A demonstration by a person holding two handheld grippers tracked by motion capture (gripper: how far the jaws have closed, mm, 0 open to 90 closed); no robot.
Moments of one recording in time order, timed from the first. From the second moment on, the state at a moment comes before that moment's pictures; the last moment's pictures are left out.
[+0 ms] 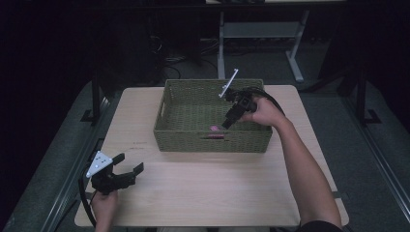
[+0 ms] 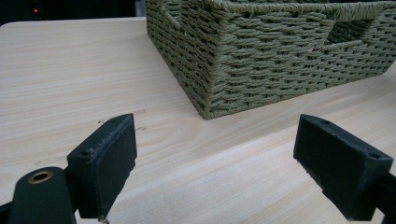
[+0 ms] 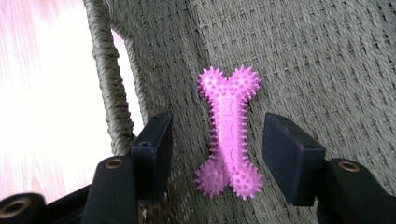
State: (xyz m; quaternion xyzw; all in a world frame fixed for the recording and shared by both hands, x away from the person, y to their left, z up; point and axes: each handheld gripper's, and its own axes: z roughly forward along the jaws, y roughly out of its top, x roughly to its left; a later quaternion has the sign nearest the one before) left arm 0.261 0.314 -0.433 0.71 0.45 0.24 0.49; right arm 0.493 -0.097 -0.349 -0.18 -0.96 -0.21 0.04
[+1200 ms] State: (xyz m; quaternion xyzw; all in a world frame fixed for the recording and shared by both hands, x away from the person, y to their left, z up) left arm 0.259 0.312 -0.434 0.71 0.45 0.24 0.48; right arm 0.454 -0.136 -0.320 -0.19 -0.95 -0.25 0.01
